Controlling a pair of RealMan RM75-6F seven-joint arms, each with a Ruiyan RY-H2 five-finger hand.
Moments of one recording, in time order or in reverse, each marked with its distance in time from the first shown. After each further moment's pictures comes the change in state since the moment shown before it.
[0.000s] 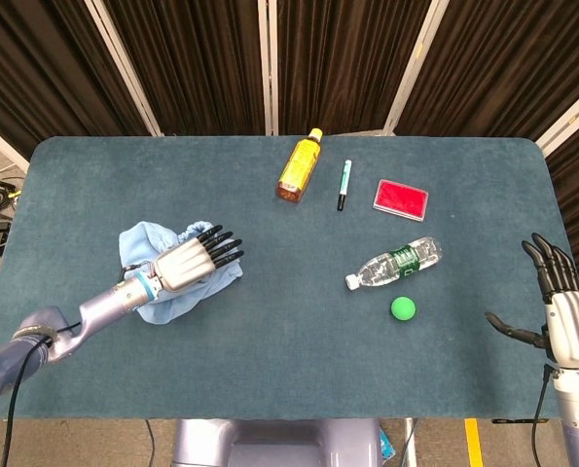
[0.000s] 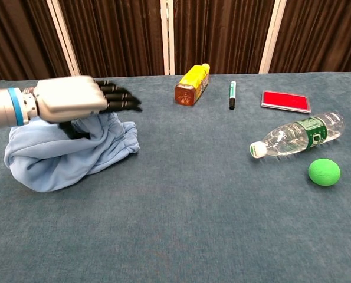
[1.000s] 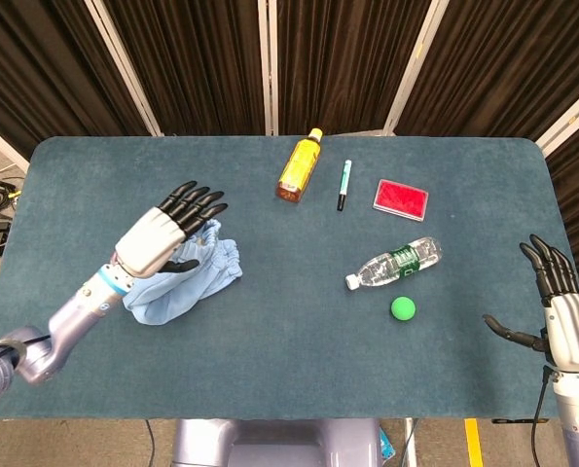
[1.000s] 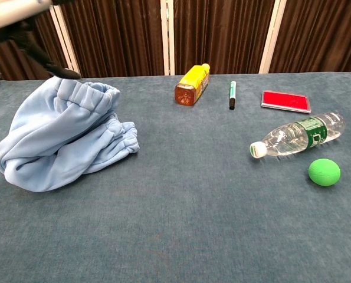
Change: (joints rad) left arm 0.111 0.258 -0.161 -0.439 -0.140 0.225 -0.156; right arm -0.007 0.009 -0.004 -0.023 -0.025 0.015 -0.001
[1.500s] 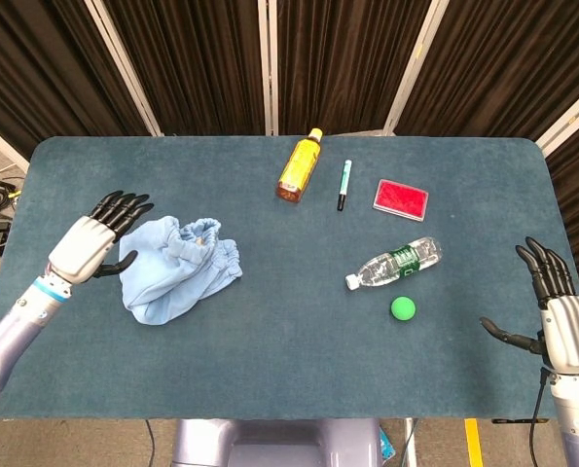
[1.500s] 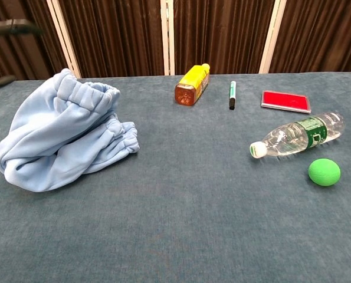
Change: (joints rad) left arm 0.148 0.041 0.090 0.164 -0.055 -0.028 -0.247; right arm -0.002 -0.001 -0.008 -0.009 -0.013 0.003 -0.011
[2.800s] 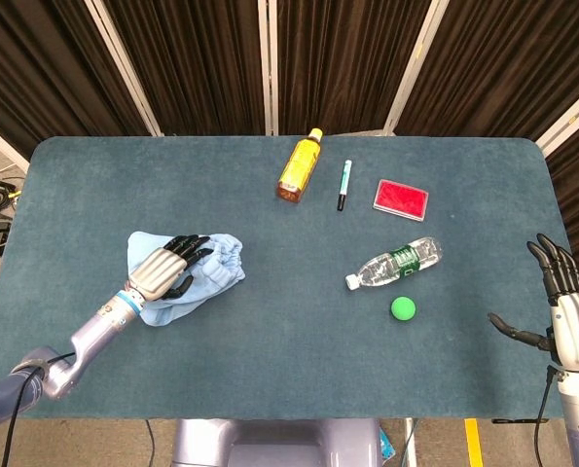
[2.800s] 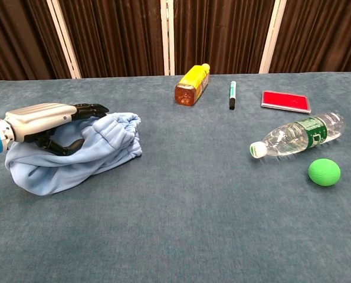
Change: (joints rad) left arm -0.089 -0.325 0.009 0.164 -0.001 -0.293 0.107; right arm -0.002 0.006 0.016 0.016 0.027 -0.005 0.030
